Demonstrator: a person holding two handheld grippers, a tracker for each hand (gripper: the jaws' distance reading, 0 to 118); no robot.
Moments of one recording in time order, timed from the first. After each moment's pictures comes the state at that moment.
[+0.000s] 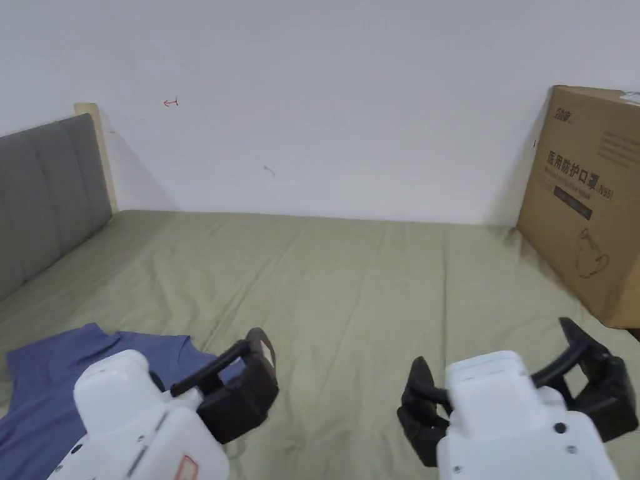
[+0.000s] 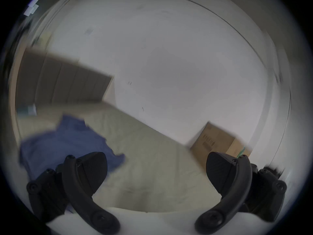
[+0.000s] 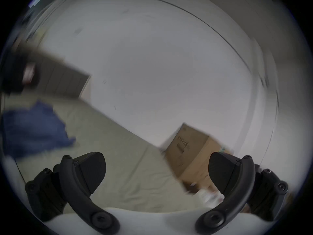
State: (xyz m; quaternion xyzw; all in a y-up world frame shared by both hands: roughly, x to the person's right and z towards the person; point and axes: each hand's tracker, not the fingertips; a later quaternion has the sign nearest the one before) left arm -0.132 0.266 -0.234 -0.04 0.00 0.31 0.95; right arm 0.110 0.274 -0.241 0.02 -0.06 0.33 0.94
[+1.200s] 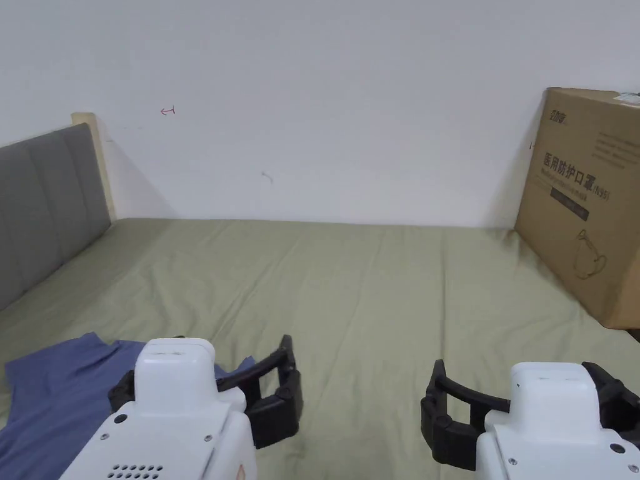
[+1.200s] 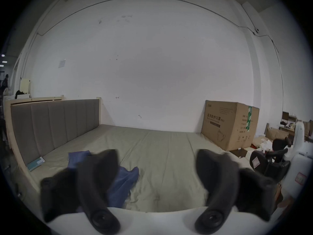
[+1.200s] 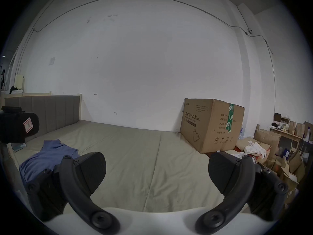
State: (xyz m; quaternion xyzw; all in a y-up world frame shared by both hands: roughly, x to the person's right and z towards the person) left arm -0.101 0.287 -0.239 -0.03 -0.02 0.05 1.00; right arm 0.145 0.276 -0.239 -0.03 -0.06 0.06 1.00
